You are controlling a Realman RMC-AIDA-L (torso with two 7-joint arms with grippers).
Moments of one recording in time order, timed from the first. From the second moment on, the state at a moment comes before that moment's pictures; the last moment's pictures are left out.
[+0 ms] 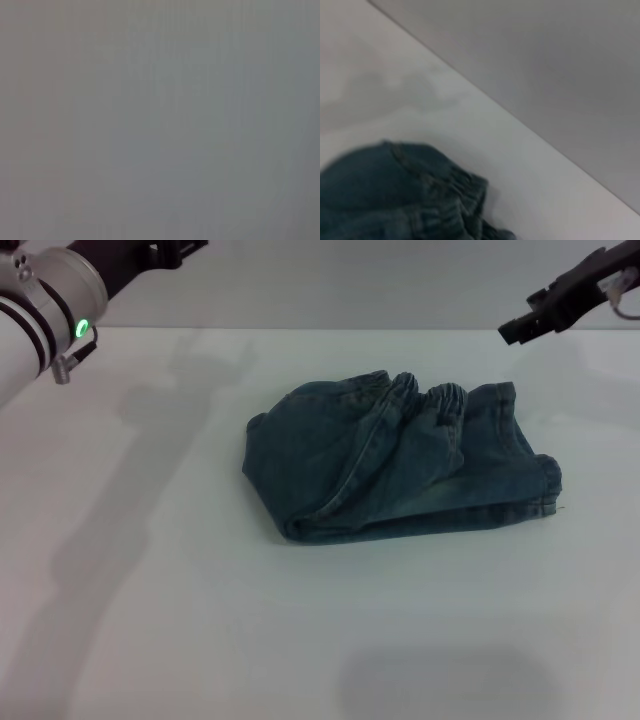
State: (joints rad) left arm -0.42 -2.06 1.59 1.14 1.72 0.14 -2.01; right arm 0.97 1.91 -0.92 -0.86 -2.59 -1.34 2.16
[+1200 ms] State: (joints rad) left arm -0.48 -2.06 1.96 0.74 2.36 -0.87 -2.91; right arm 0.87 2.06 -0.93 -0.77 -2.41 -1.09 2.02
